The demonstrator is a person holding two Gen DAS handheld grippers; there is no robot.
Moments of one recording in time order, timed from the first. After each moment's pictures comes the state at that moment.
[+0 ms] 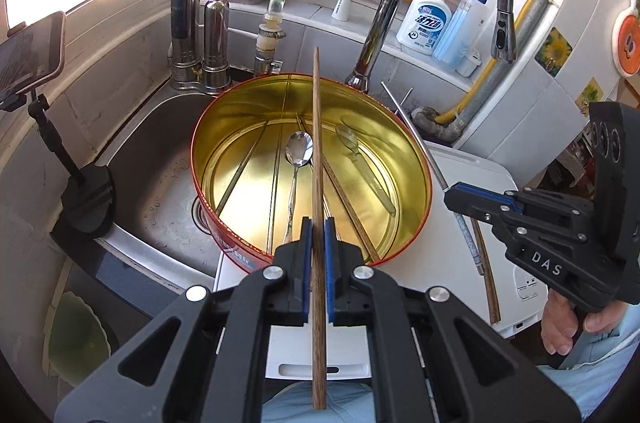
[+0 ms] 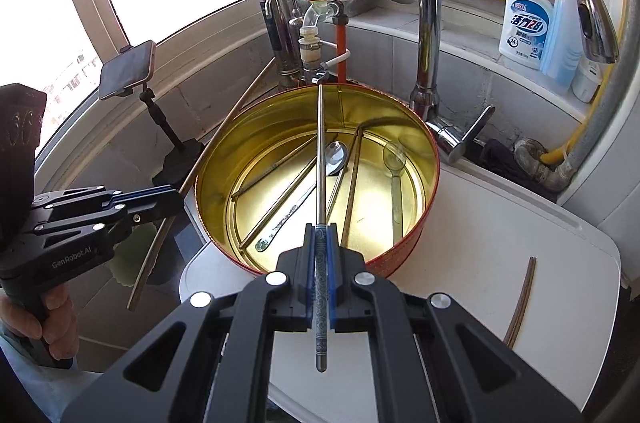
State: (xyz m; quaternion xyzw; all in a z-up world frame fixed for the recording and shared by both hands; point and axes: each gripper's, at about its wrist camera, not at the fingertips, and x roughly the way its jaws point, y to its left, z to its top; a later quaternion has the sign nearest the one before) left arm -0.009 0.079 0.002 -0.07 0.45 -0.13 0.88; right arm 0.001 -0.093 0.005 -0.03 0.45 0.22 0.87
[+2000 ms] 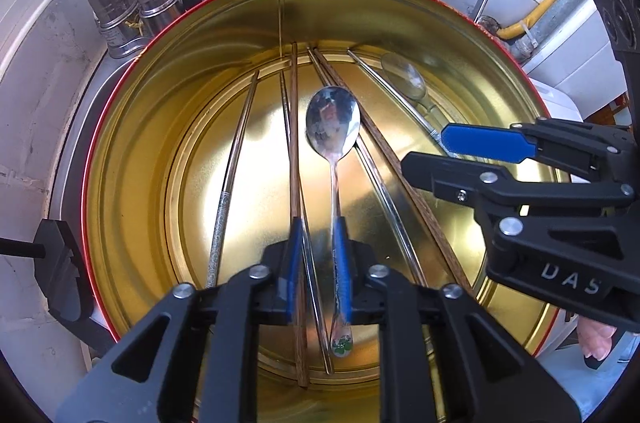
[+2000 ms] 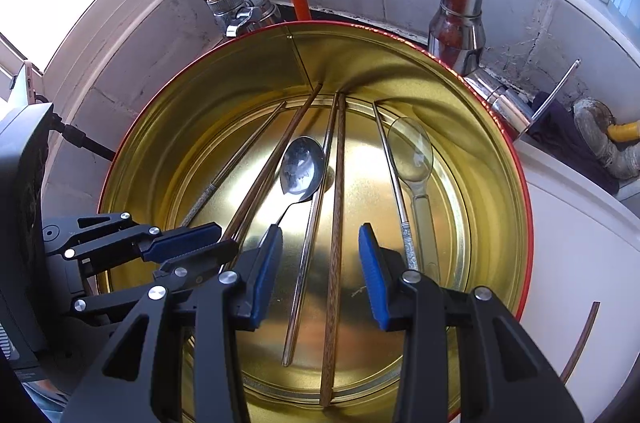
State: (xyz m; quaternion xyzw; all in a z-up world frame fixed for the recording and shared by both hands) left arm 0.135 0.046 -0.104 0.04 0.59 -0.15 0.79; right arm 0.146 -0.055 -0.091 0.01 0.58 0.18 0.80
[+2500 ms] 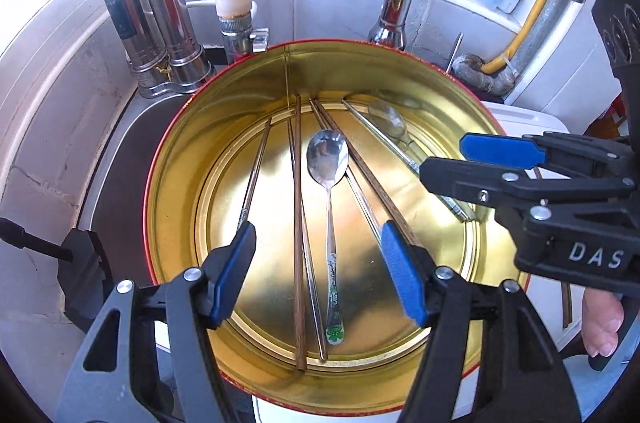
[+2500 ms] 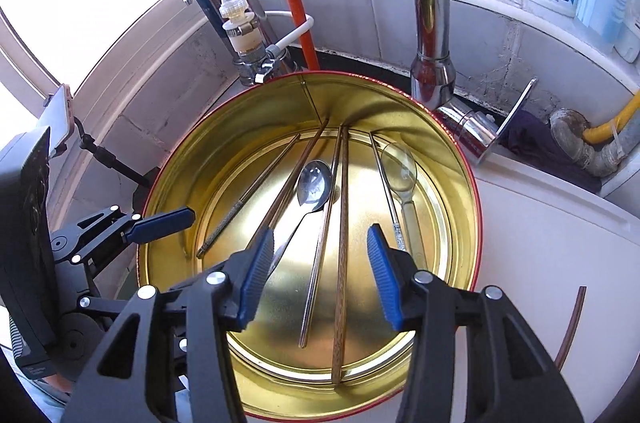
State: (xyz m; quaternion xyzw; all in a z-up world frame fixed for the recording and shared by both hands) left arm 0.099 0.049 -0.056 0.04 0.51 -0.14 0.85; right arm 0.107 -0.083 -0.042 0.05 0.51 0.18 0.84
